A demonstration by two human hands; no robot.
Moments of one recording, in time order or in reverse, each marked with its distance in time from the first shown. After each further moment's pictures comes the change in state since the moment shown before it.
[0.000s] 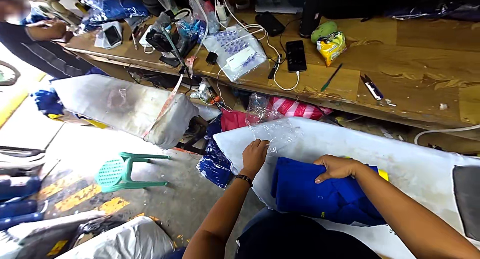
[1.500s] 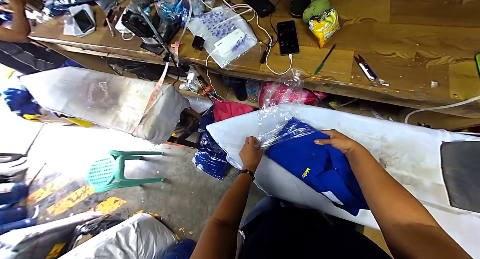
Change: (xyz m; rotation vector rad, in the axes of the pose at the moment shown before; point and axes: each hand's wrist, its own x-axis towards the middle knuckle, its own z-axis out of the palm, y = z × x) left_hand -0.027 -0.001 0.029 -0.107 -0.205 -0.460; right_hand 0.005 0.055 0.010 0.588 0.591 0.075
